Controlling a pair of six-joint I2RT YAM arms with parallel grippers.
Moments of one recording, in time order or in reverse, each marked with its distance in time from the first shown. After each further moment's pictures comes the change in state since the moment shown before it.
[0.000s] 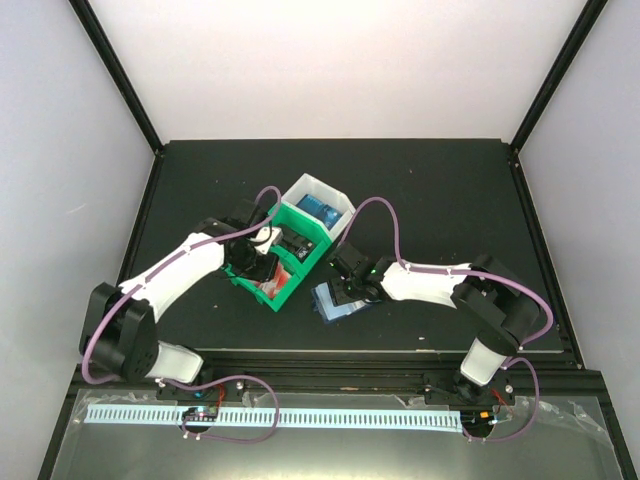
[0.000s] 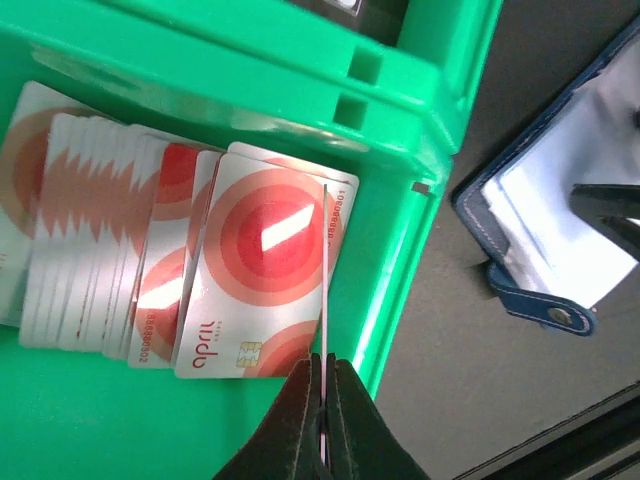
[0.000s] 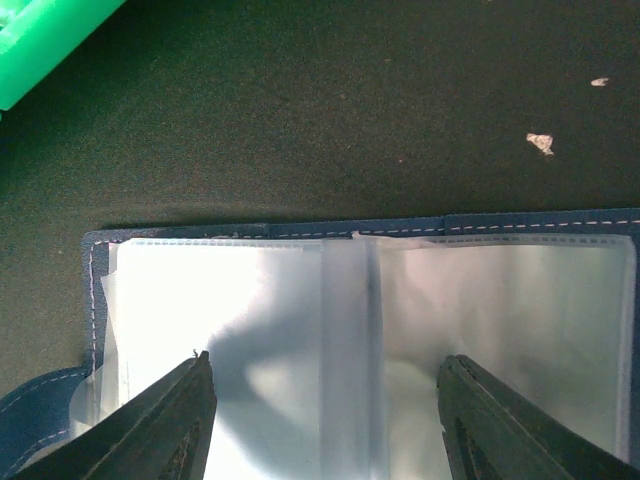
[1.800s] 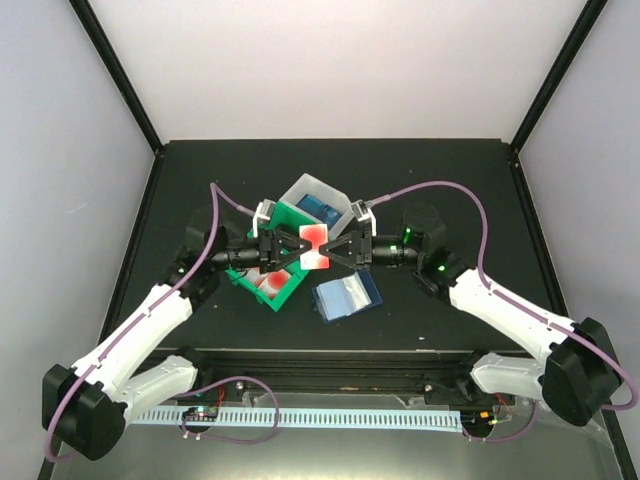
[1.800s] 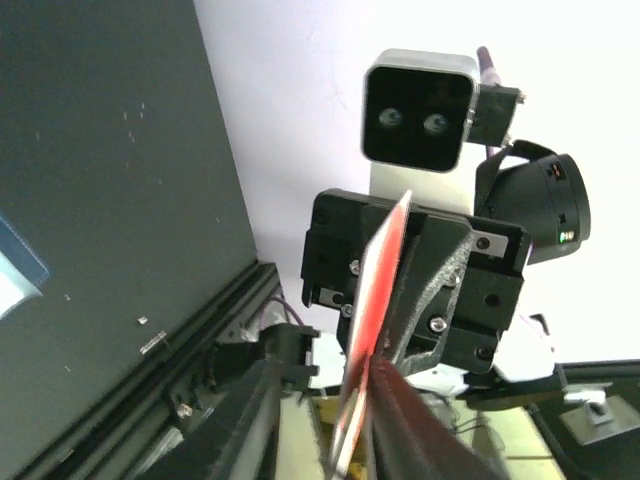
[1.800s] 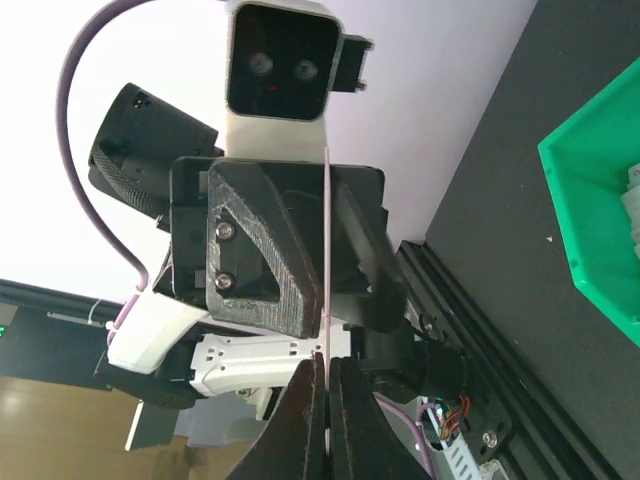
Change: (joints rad) left arm -0.007 -0.453 -0.248 0.874 0.697 -0.980; right arm -0.223 -0.494 -0.106 0.602 -0.890 0.575
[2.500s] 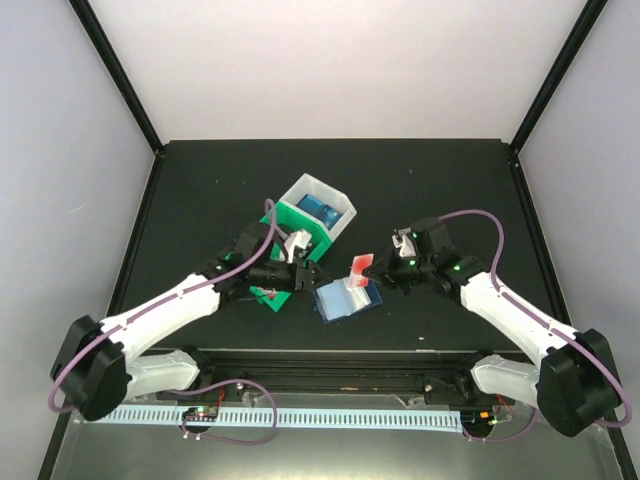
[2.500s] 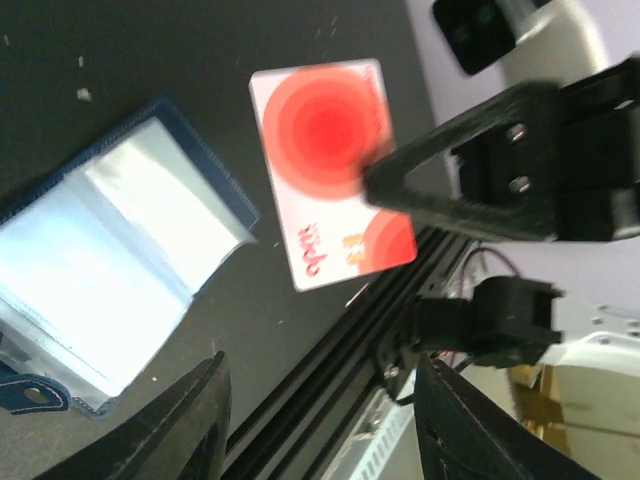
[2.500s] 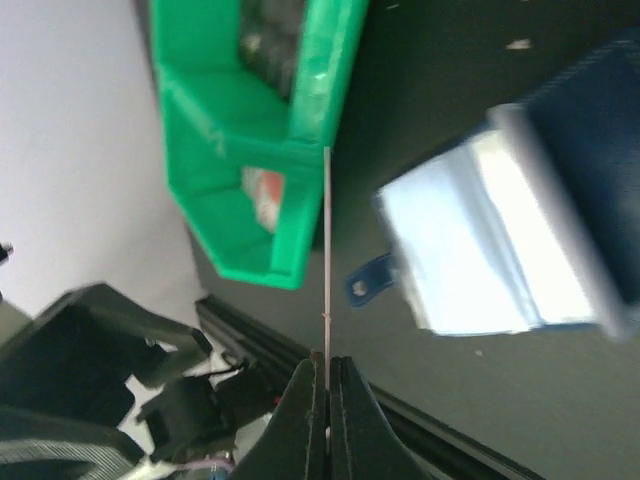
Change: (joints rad) left arm -0.209 0.157 -0.014 -0.206 -0.304 0.406; right arm -0.180 -0.047 -0.093 -0.584 0.197 -0.111
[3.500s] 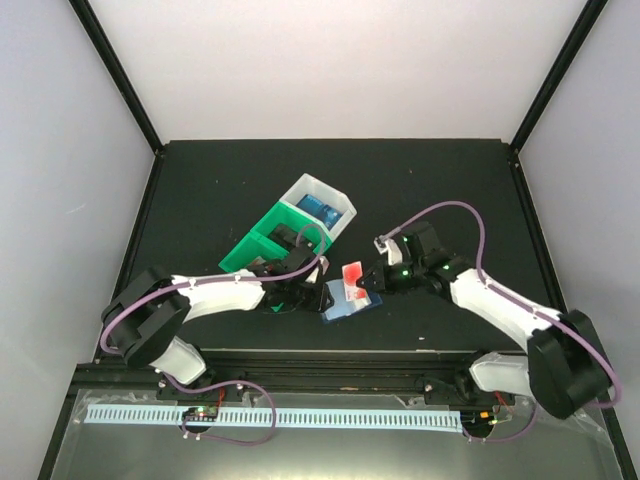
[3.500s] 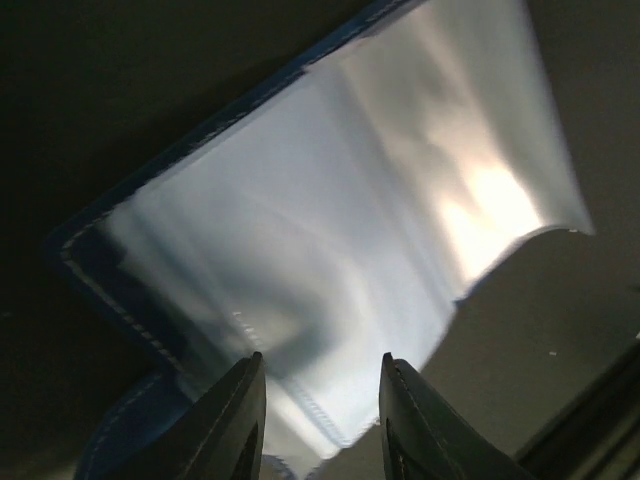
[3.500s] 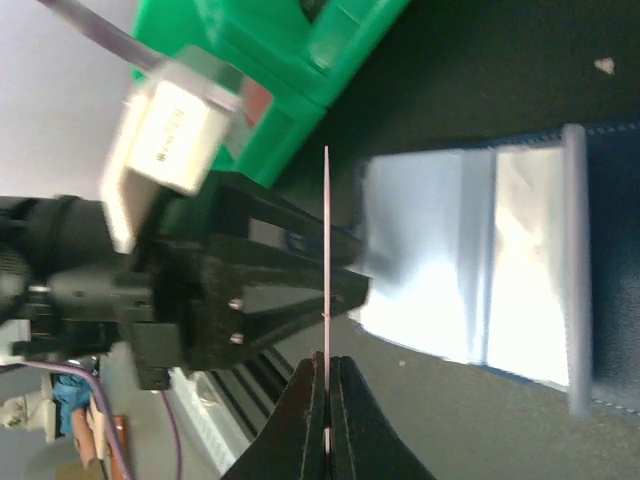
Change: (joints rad) left arm -0.200 0.391 0.008 0.021 -0.361 0.033; right arm 0.024 0.045 -0.019 -0.010 -0.034 -0.416
